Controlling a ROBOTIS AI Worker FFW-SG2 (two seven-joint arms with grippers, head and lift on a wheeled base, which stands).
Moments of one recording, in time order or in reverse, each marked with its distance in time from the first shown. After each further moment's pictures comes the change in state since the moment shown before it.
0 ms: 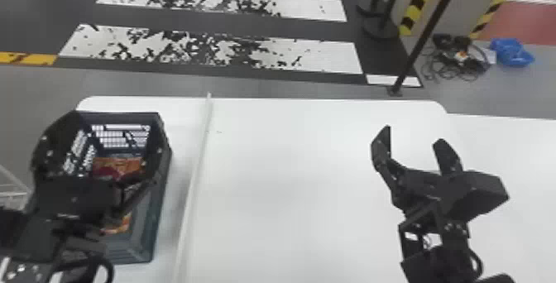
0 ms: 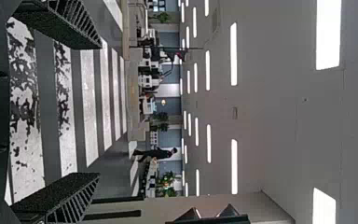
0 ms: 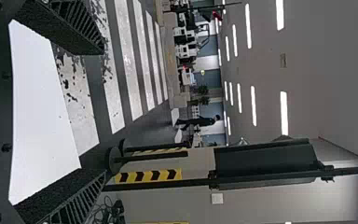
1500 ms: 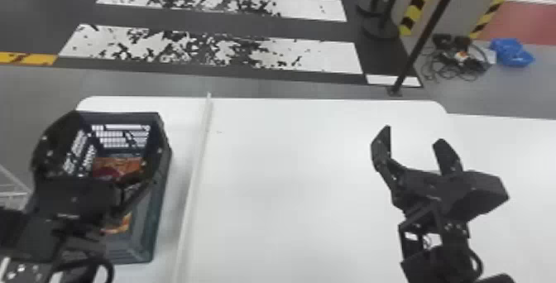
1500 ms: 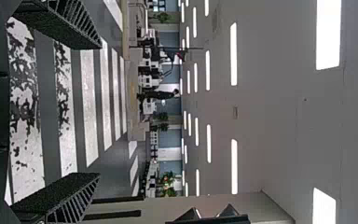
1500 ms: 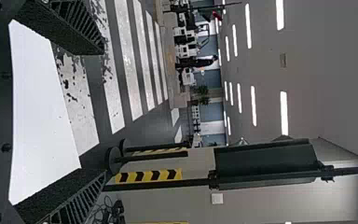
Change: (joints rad) left arm 0.000 0.000 0.000 0.000 0.000 0.000 0.000; right arm 0.000 0.000 0.000 0.000 0.000 0.000 0.000
